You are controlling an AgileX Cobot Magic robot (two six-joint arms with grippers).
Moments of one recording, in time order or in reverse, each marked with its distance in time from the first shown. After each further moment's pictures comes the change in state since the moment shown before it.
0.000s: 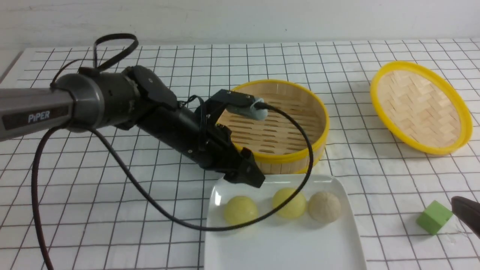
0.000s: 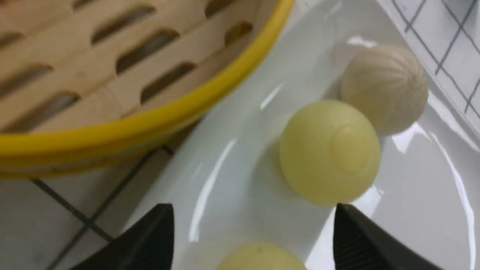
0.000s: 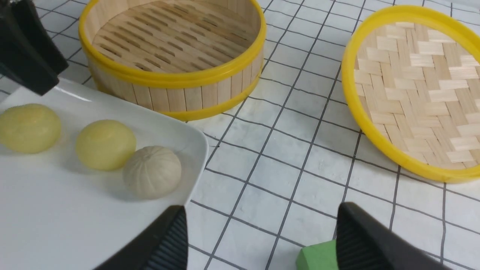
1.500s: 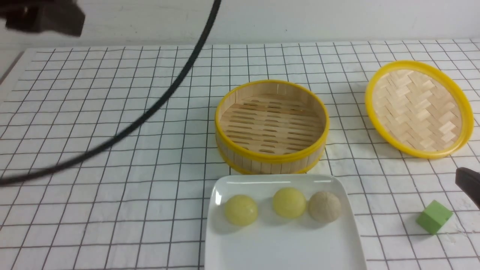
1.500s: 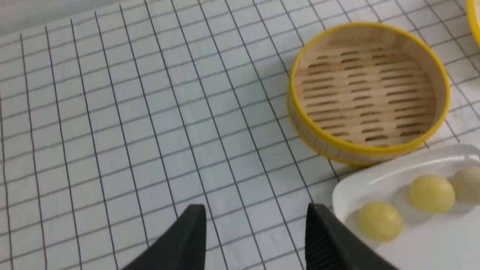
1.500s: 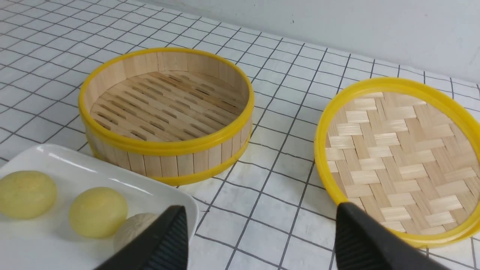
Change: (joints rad) right arm 0.000 0.000 0.000 -0.003 -0.156 -0.002; left arm 0.000 -0.701 -0.308 0.920 0.463 -0.943
